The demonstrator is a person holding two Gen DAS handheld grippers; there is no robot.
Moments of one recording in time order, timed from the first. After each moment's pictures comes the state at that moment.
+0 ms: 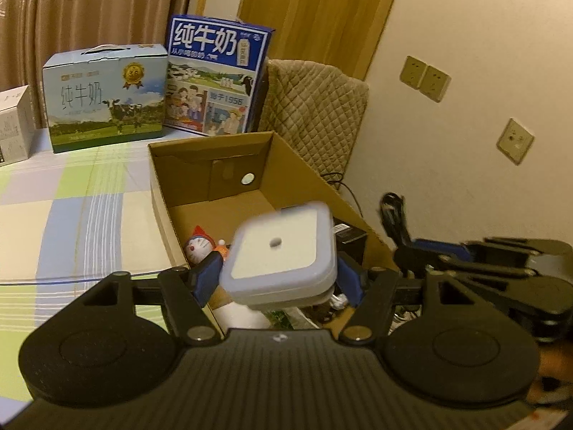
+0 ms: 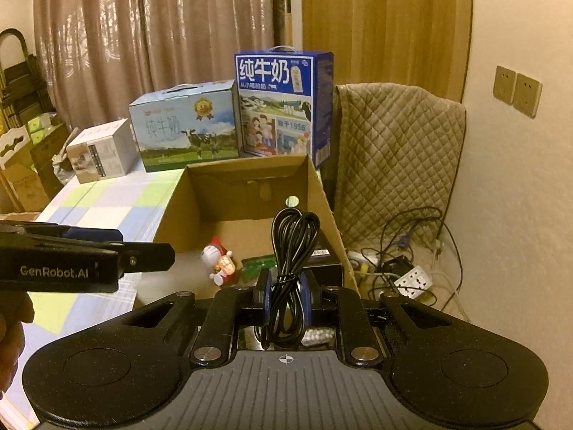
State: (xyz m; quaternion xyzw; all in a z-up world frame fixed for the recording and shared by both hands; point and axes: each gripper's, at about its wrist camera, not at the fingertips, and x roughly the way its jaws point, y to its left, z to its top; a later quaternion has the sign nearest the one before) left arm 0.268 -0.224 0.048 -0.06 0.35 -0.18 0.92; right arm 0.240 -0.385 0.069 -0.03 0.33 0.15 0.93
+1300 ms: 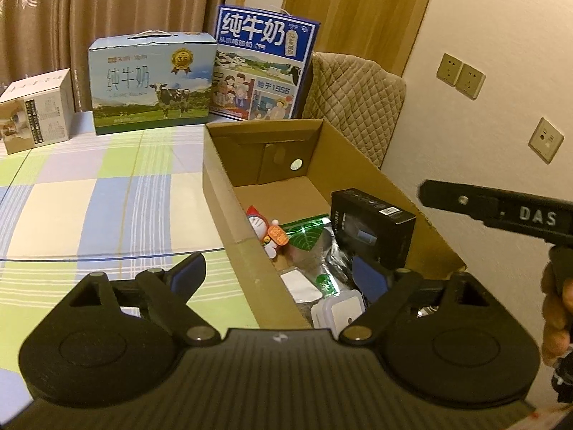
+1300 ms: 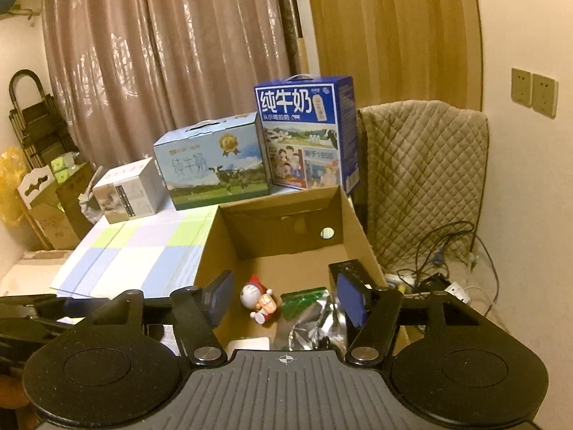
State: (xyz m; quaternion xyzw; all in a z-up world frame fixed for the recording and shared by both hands) left arm 0.253 -0.183 0.037 -0.06 0.36 -0.13 0.92; right arm 0.248 -0.376 0.088 0.03 0.30 0.19 0.94
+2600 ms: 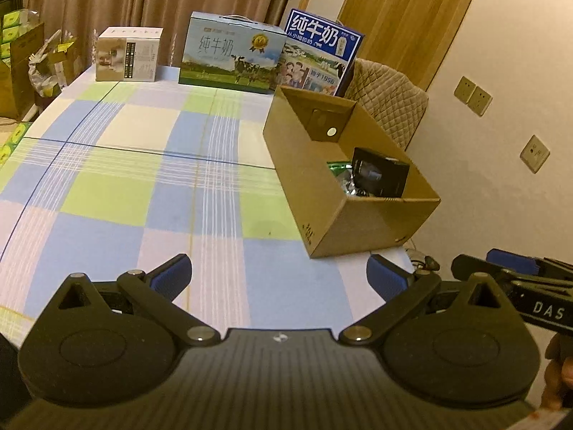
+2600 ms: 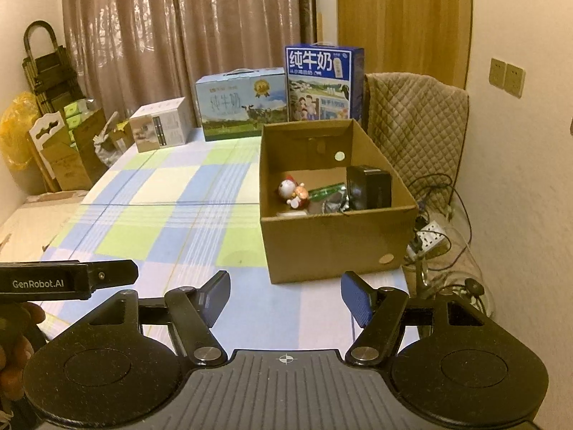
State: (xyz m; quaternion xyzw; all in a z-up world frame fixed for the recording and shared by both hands) left arm 0.052 -0.117 0.046 -0.13 0.37 -0.06 0.92; right arm 0.039 -0.335 0.084 -0.03 0.34 0.17 0.92
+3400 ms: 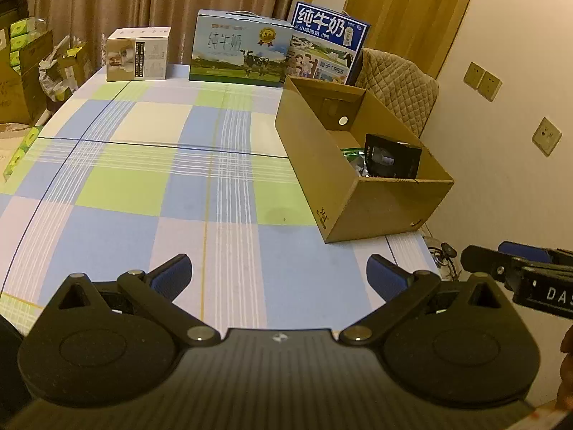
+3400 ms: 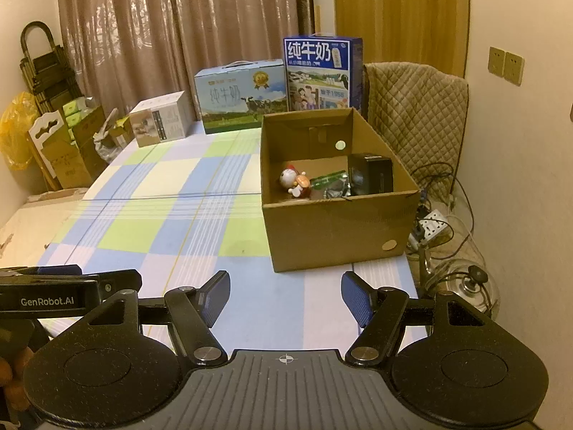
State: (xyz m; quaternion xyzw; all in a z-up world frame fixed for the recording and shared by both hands) left arm 0.040 -0.125 0.037 -0.10 0.38 -0.05 0.92; right arm 0.035 -0.337 0.077 -0.02 0.36 0.17 0.92
